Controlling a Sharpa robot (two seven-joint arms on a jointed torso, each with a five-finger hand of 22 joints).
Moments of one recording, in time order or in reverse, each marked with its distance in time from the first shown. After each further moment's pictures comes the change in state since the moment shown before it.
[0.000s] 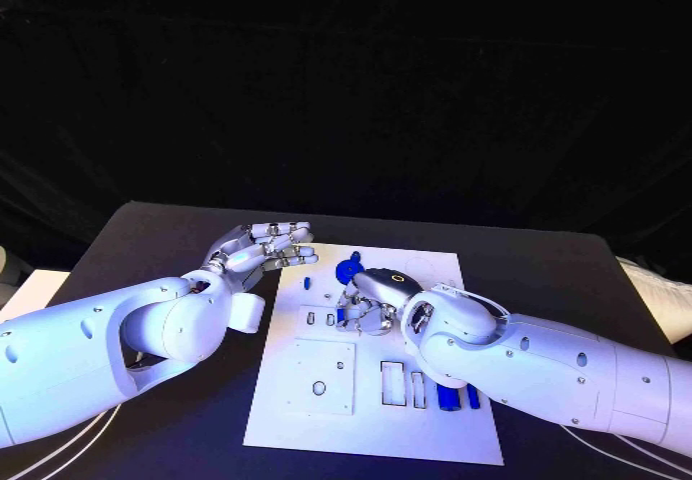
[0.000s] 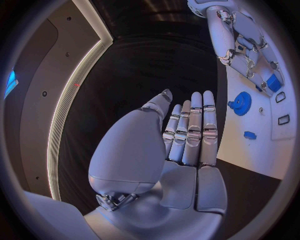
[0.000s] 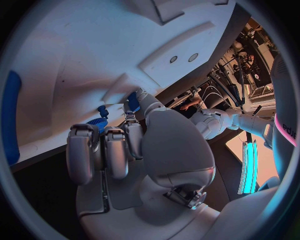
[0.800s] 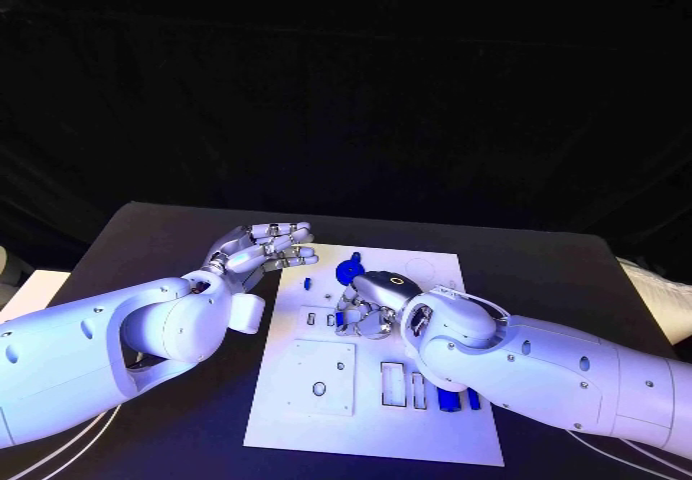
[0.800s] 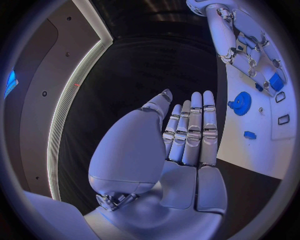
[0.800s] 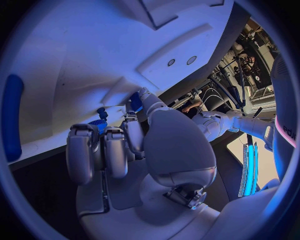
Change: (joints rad) left arm 0.000 -0.001 0.000 0.000 0.000 0.001 -0.001; left_hand 0.000 0.000 0.000 0.000 0.000 -0.002 -0.002 0.000 0.000 0.000 0.000 0.000 0.000 0.000 0.000 0.000 0.000 0.000 0.000 0.000 0.000 0.000; right arm -0.001 -0.004 0.000 0.021 -0.019 0.019 -0.032; right_hand -0.035 -0.034 -0.022 0.017 0.000 -0.030 0.011 -0.033 -0.015 -0.023 0.023 -0.055 -0.047 0.000 0.014 -0.004 0.000 0.000 0.003 0.011 0.000 0.000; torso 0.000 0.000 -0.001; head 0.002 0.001
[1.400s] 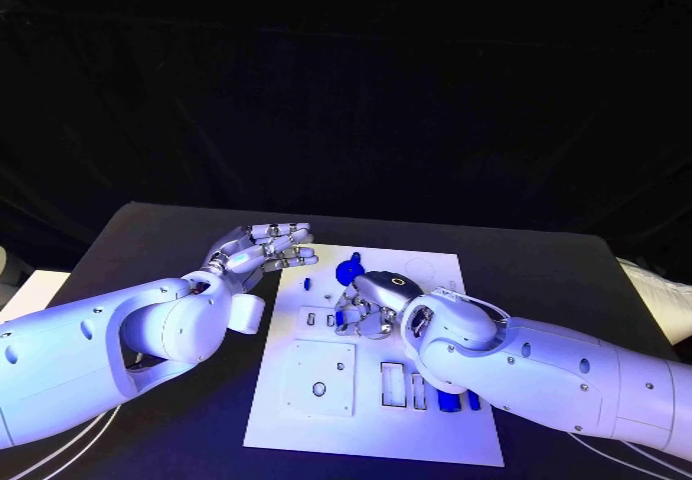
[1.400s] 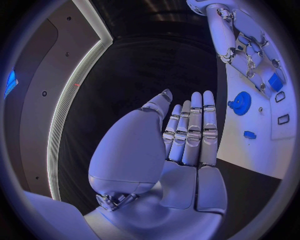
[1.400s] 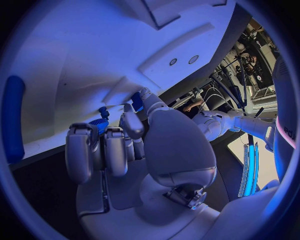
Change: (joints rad) left arm 0.000 0.000 0.000 0.000 0.000 0.000 -0.001; left_hand 0.000 0.000 0.000 0.000 0.000 -0.001 -0.001 0.000 0.000 0.000 0.000 0.000 0.000 0.000 0.000 0.000 0.001 0.000 0.000 0.000 0.000 0.000; right arm -0.003 -0.002 -0.003 0.003 -0.005 -0.025 -0.017; right_hand -0.020 -0.036 -0.029 0.029 0.004 -0.063 0.020 -0.018 -0.013 -0.088 0.013 -0.178 -0.094 -0.003 0.011 -0.015 0.000 0.000 -0.007 0.014 -0.015 0.001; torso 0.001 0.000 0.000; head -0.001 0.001
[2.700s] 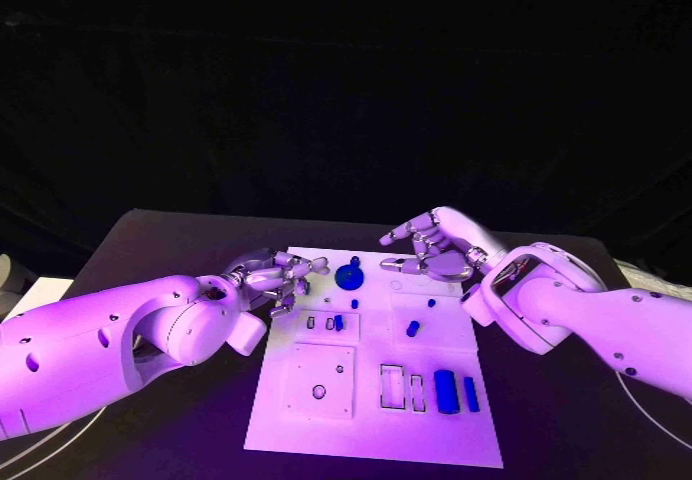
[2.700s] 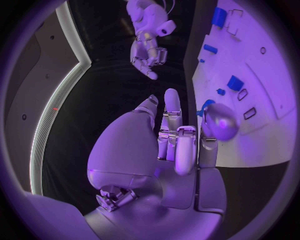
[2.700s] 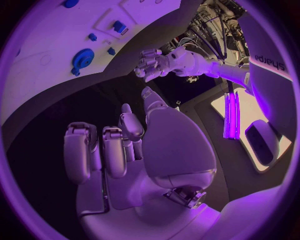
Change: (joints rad) left arm 0.005 0.019 -0.003 -0.046 -0.289 0.093 -0.338; left_hand -0.166 0.037 -0.106 0.131 -0.004 0.118 -0.129 0.098 0.039 0.252 -0.136 0.608 0.518 0.283 -0.144 1.390 1.116 -0.087 0.404 -0.157 0.930 0.894; right arm 0.133 -0.285 0.026 0.127 0.506 -0.161 0.444; right_hand 0.043 -0.010 -0.087 0.081 0.083 -0.012 -0.001 0.017 0.007 0.013 0.001 0.060 0.015 0.003 0.010 0.006 0.000 0.000 -0.004 0.011 -0.004 0.000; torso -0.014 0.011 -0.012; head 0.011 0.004
